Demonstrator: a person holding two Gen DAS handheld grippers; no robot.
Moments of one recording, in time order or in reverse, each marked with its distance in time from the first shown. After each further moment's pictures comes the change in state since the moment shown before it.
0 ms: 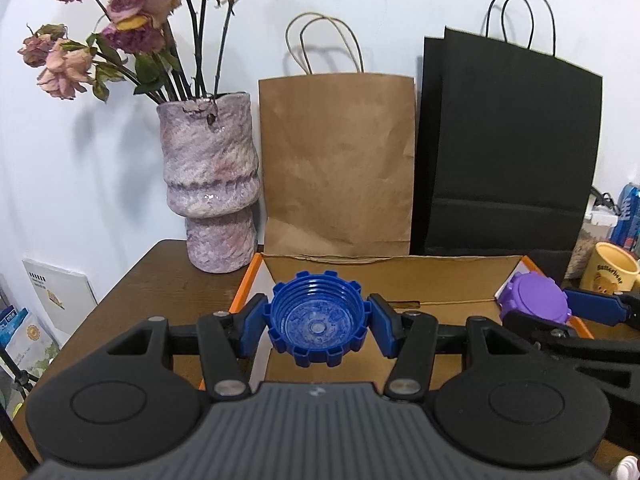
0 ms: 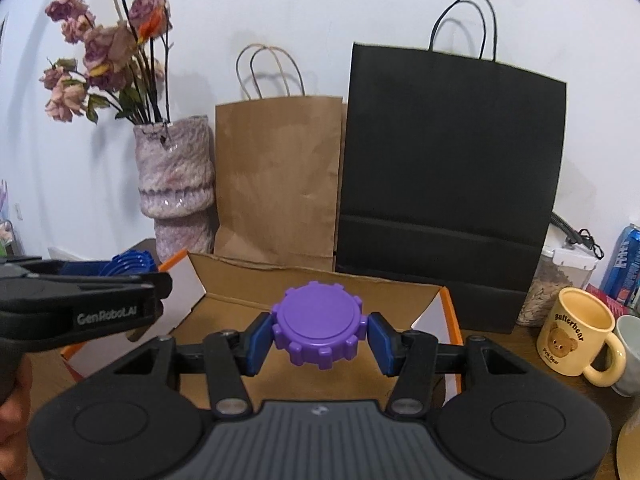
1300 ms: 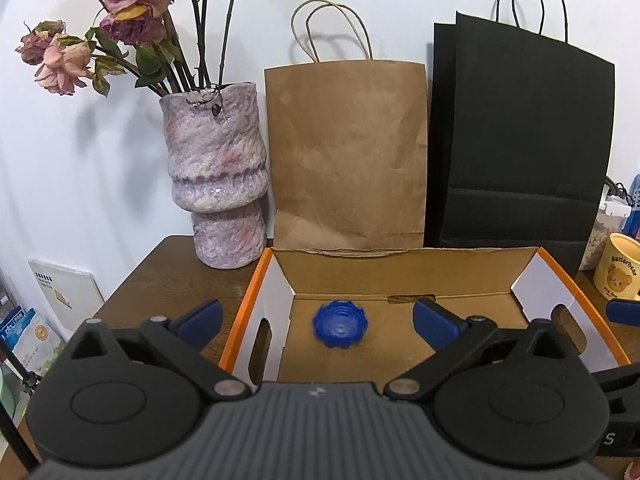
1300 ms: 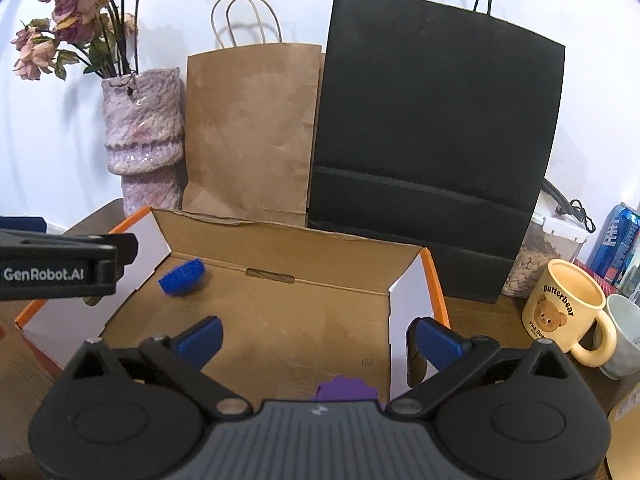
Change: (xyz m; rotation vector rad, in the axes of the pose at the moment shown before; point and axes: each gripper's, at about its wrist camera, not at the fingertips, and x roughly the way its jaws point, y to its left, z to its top) left arm 0.009 0.004 0.002 0.011 0.020 0.020; right arm 0.017 -0.007 -0.009 -0.018 0.091 -0.074
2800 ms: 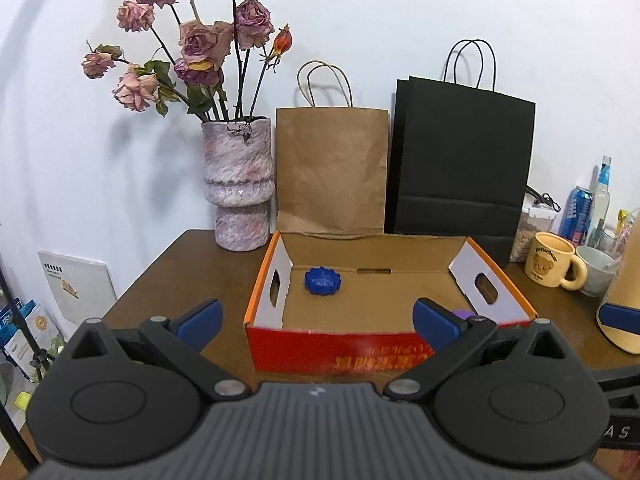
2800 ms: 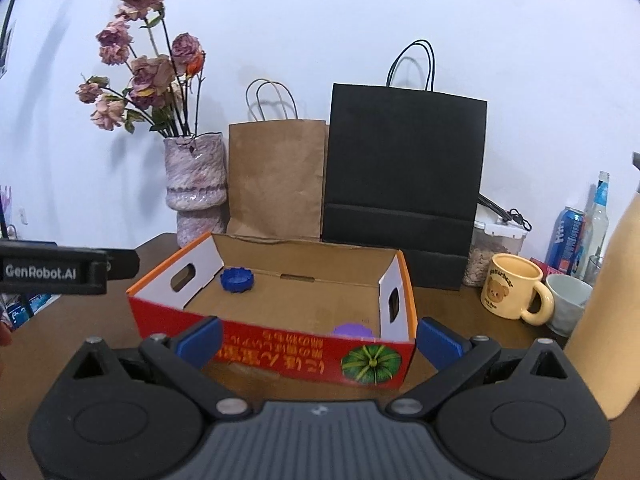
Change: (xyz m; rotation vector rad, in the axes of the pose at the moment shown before) left arm -0.162 0.023 -0.055 -0.030 -0.075 -0.072; right arm -0.167 0.005 -0.080 0.039 -0.156 0.019
